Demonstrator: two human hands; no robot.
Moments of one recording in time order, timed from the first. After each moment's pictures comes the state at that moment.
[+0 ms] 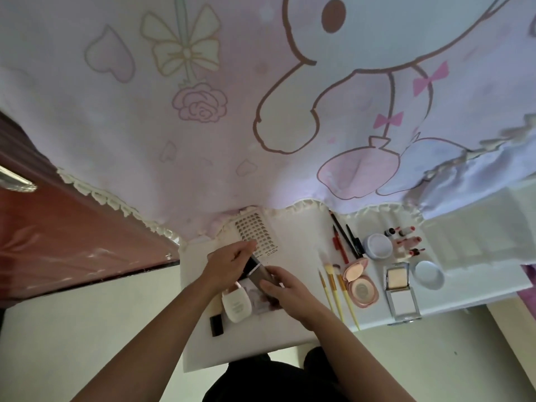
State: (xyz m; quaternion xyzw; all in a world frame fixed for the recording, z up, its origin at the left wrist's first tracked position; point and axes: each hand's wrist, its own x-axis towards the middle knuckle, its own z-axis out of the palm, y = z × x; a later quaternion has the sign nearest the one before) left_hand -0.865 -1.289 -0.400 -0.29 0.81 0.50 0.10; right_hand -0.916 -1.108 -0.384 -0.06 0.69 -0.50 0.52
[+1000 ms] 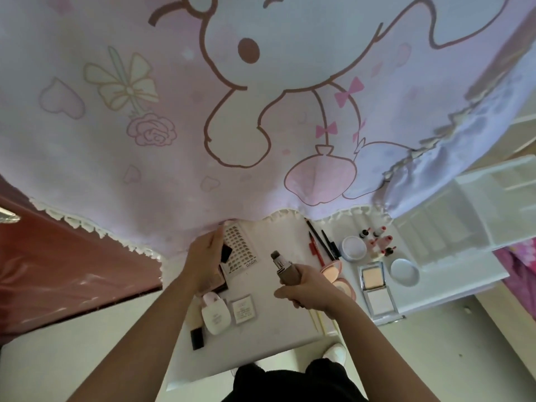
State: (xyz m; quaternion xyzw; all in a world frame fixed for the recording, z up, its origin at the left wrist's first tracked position) left_hand -0.905 -1.269 -0.356 -0.38 0.78 0.49 -0.01; right_hand -0.975 -1.030 -0.350 -0.09 0.75 -0.43 0.49
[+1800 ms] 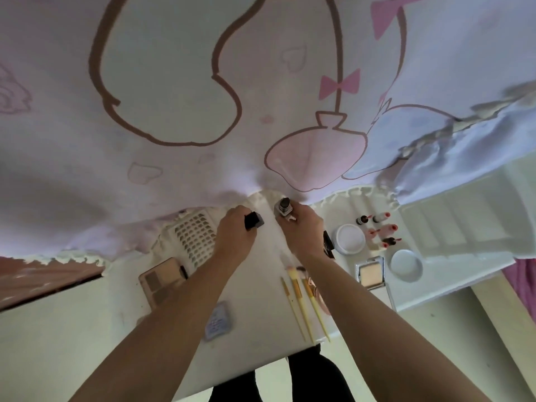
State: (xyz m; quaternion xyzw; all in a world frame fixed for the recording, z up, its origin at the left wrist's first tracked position) left_hand -1.024 -1.216 -0.476 -0.28 0.89 0.37 0.04; right_hand -1.091 -1.077 -0.467 -0.03 0.91 -0.37 0.17
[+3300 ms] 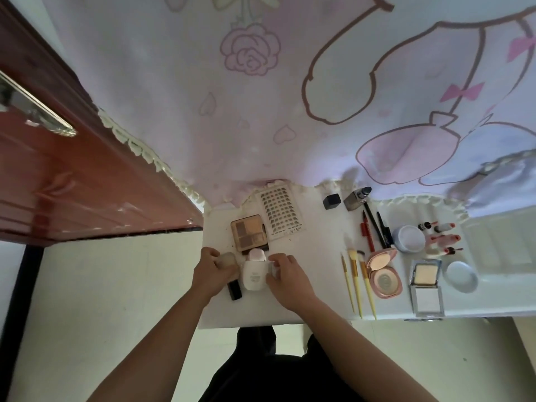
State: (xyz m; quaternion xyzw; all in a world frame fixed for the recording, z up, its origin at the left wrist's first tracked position) left_hand -0.763 -1.294 -0.470 -0.55 0.67 0.49 0.09; right_hand -0.880 -1.128 -0.449 -0.26 0.85 -0.24 0.39
